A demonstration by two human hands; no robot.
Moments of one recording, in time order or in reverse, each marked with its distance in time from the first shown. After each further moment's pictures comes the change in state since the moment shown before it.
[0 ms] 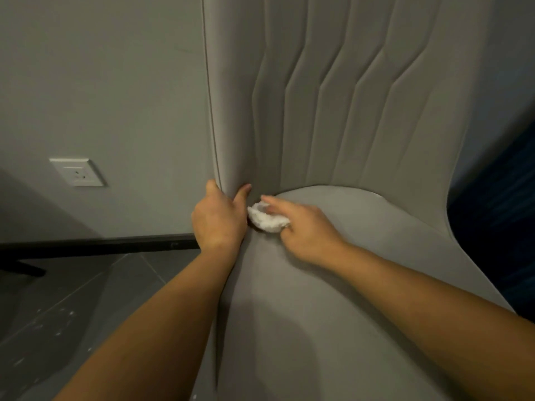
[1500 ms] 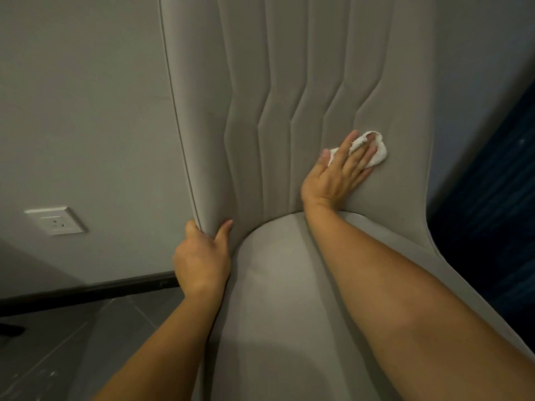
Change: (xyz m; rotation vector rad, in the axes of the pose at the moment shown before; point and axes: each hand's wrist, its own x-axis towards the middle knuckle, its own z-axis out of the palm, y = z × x) left_hand -0.005 0.002 -0.003 -0.010 0.022 0.011; right_hand 0.117 0.078 -0.056 -0.258 1.231 0.386
